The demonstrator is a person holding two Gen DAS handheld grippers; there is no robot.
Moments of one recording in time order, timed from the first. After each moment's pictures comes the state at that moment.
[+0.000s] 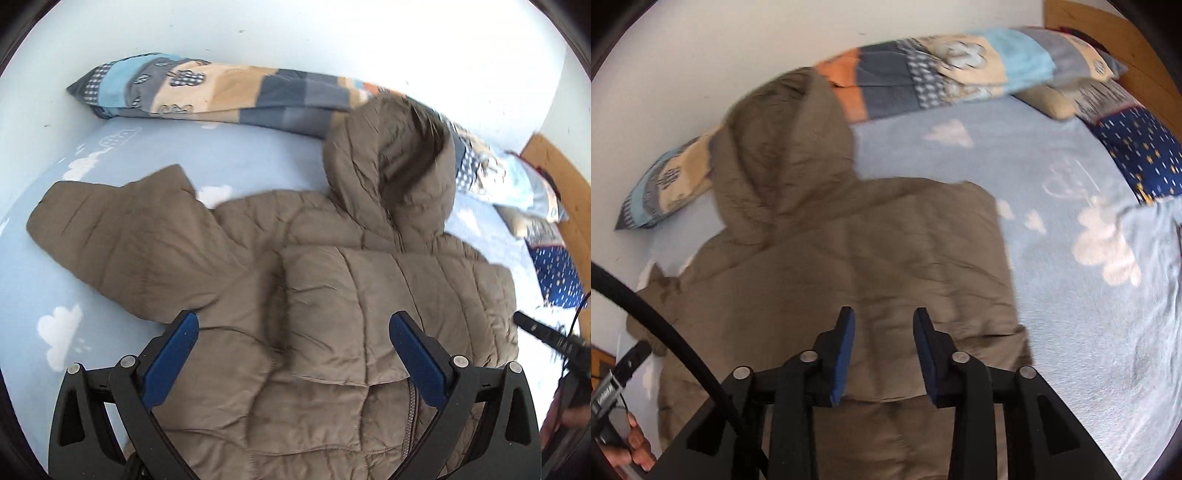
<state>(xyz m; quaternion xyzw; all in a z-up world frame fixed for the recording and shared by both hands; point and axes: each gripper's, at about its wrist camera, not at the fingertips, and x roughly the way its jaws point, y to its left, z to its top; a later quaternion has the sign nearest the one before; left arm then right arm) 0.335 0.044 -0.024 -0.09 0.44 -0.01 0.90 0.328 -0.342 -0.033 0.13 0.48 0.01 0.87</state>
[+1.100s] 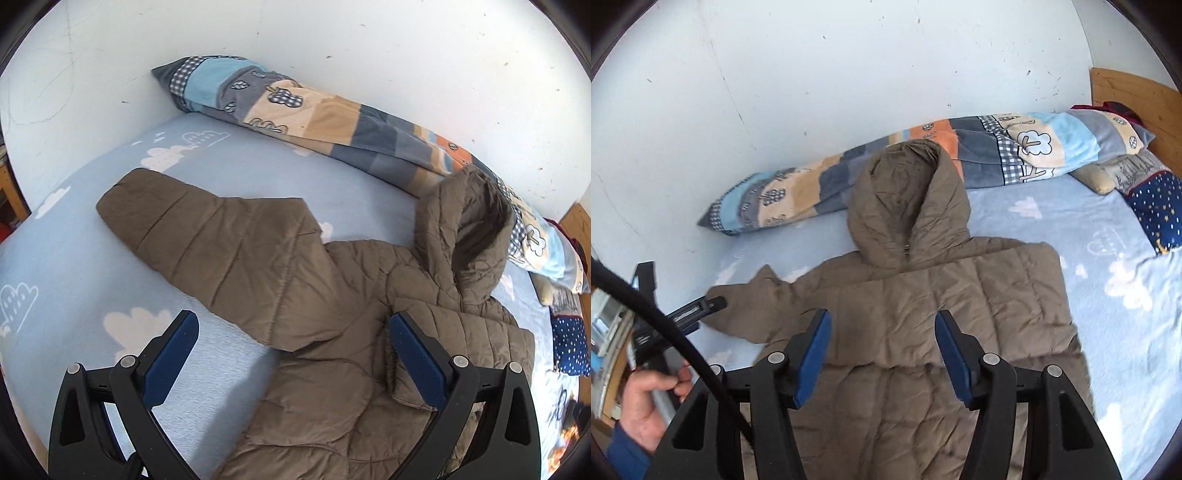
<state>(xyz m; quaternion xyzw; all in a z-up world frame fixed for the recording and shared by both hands) 0.315 0.159 0.003 -0.16 0.40 0.10 0.90 0.218 -0.249 0.069 0.13 0.35 0.11 0.92</state>
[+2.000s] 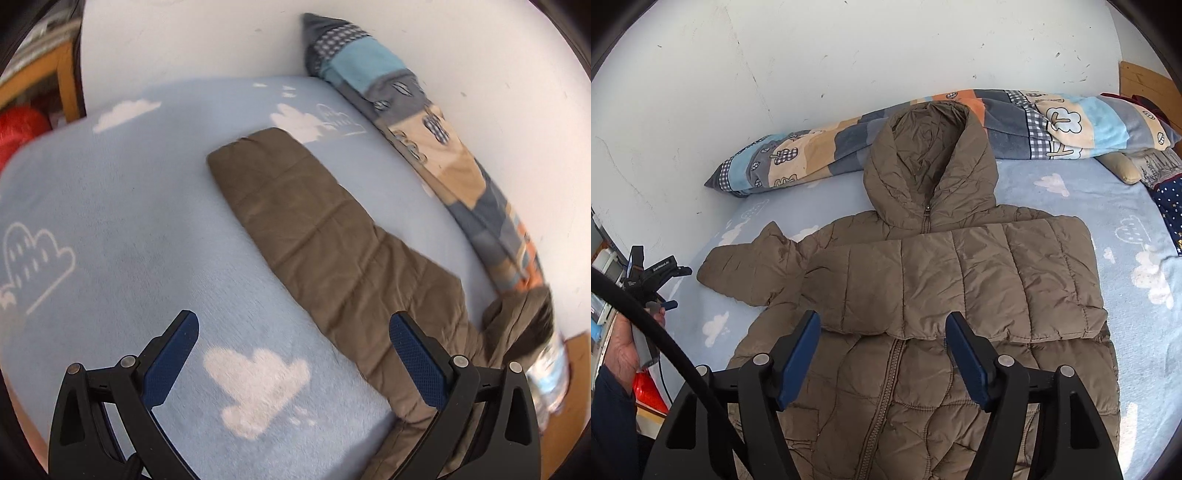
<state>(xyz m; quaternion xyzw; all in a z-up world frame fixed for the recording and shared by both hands) 0.312 0.377 -0.061 -0.35 0.42 0.19 0.82 0.233 -0.221 0.029 0.10 0.40 0.15 0.90</state>
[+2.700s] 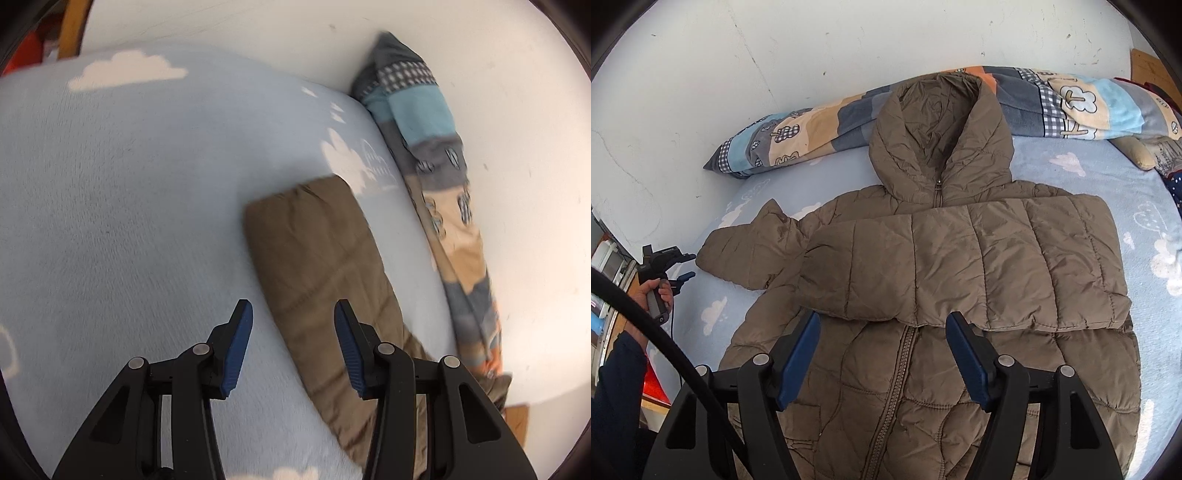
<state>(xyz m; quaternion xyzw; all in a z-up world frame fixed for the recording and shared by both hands) 0.355 0.489 -0.135 -0.49 0.35 0.17 0.78 0.251 -0.207 0.003 0.10 0.44 0.16 0.88</state>
